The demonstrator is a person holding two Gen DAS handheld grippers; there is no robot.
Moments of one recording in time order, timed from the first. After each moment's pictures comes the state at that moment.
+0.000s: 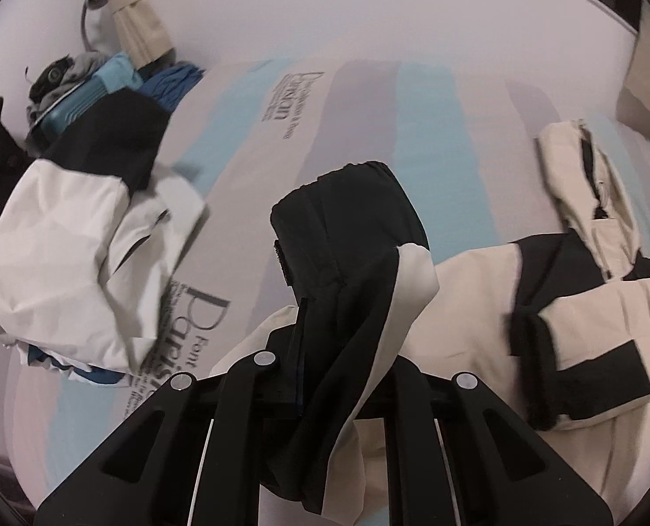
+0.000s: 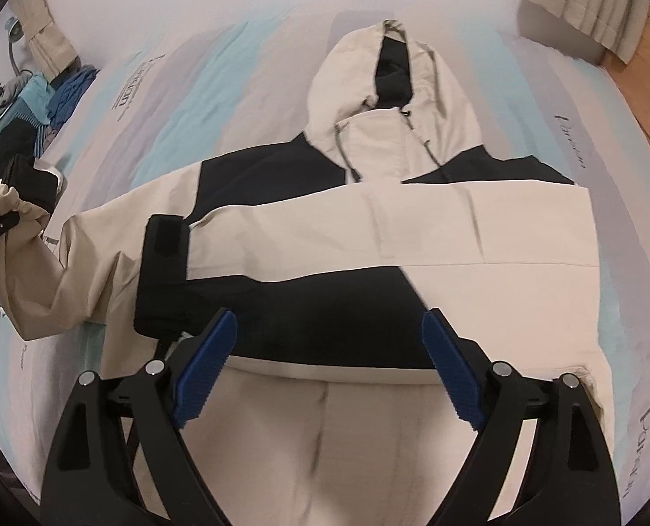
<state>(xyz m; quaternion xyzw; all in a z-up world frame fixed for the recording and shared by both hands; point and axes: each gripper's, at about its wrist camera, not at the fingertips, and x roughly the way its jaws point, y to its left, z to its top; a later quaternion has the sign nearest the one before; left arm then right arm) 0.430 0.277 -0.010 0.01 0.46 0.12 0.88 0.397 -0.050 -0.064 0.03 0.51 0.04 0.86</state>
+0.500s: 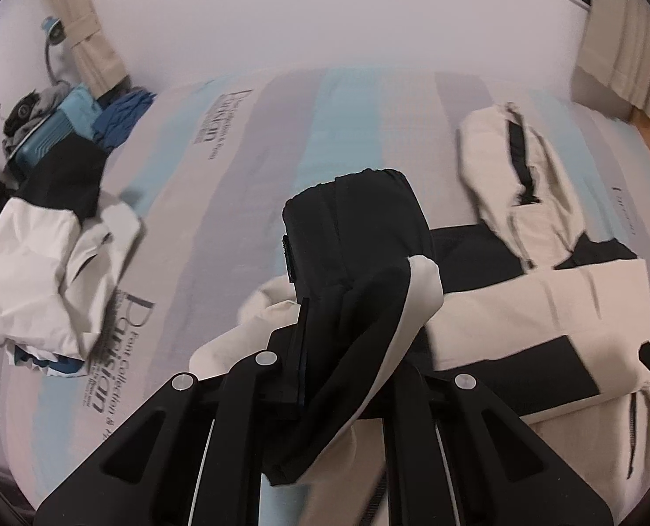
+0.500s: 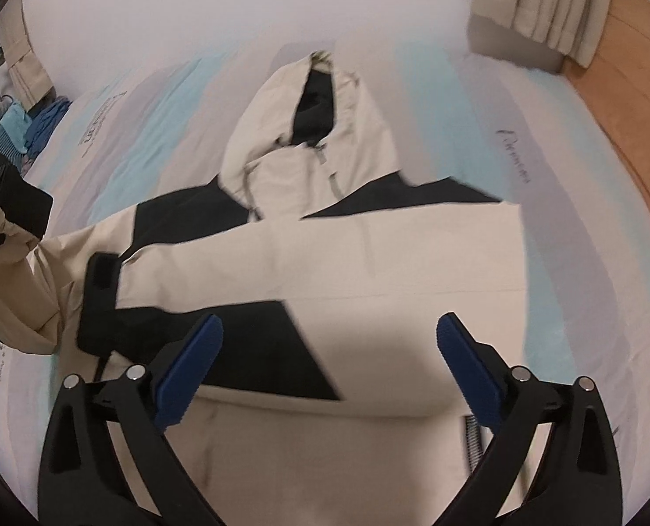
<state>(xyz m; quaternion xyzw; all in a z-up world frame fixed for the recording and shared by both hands) 0.432 0.146 0.009 0.02 0.46 0.08 0.88 0.399 -0.139 -0.049 0.02 0.46 -0.01 0.89</state>
